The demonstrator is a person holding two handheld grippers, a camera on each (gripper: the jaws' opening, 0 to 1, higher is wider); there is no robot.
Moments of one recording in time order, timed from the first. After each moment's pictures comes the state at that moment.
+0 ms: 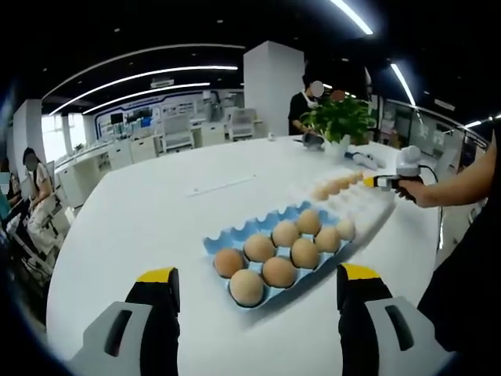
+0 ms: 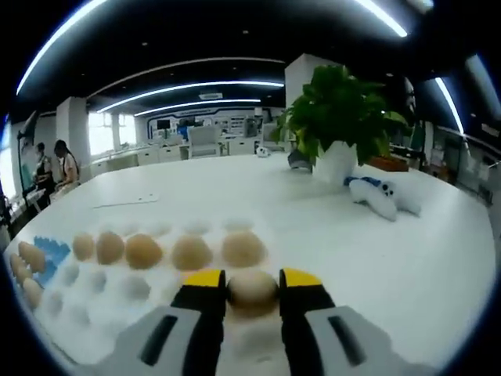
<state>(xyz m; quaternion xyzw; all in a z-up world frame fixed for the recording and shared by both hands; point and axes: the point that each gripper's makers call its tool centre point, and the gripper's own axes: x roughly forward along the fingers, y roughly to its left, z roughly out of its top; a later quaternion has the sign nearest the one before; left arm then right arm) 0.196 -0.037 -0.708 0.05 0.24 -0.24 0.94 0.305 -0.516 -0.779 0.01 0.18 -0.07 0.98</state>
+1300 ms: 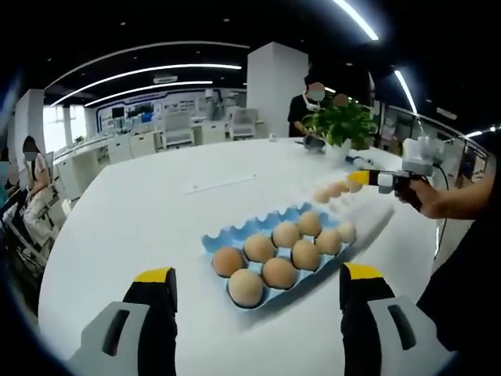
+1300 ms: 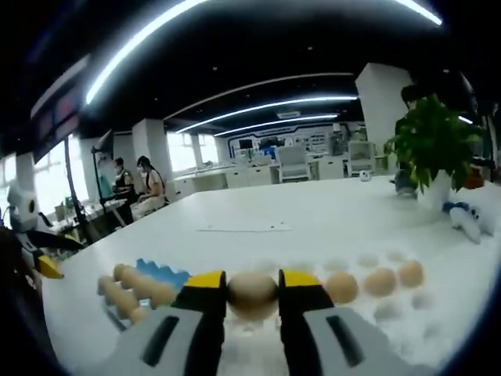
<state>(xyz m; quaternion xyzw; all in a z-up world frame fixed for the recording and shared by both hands) 0.202 -0.036 -0.712 0.03 0.24 -0.24 0.94 0.291 -0.292 -0.713 0.05 0.12 0.20 0.97</state>
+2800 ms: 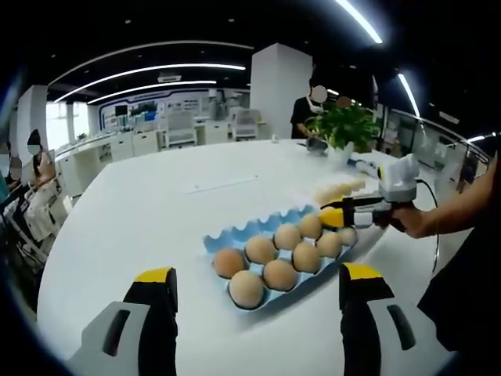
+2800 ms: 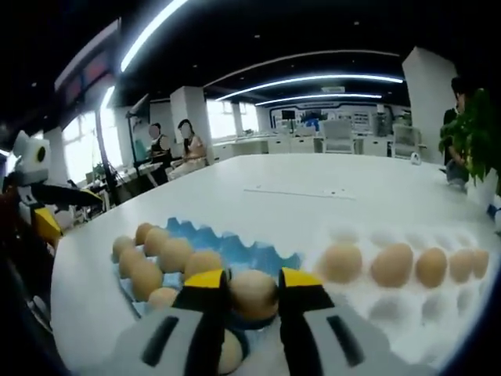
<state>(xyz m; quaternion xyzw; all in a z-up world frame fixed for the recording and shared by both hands) 0.199 -0.036 -0.709 0.02 0.24 -0.24 0.94 0.292 -0.225 -0.768 0.01 0.19 0.29 0.94</state>
